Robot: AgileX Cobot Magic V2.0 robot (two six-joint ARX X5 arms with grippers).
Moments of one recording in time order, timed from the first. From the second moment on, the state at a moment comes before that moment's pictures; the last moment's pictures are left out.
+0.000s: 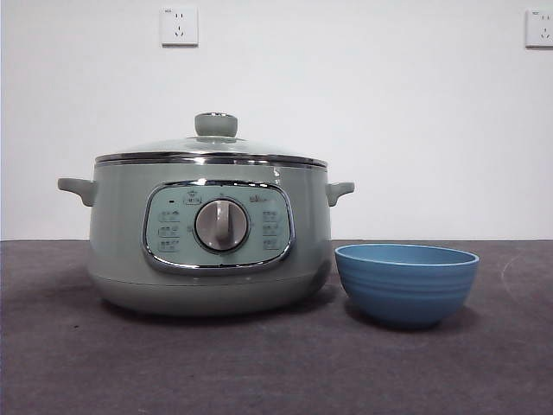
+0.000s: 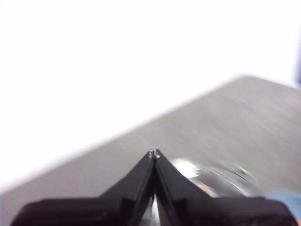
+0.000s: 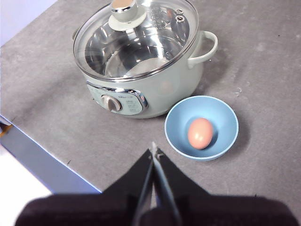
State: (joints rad) left arm -0.23 0.88 1.23 -0.44 0.22 0.19; right arm 0.53 0.65 0.95 -0.88 -0.18 0.09
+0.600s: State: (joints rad) left arm 0.04 0.25 0.28 0.06 0.10 0.20; right arm 0.53 0.65 0.95 -0.88 -0.18 0.09
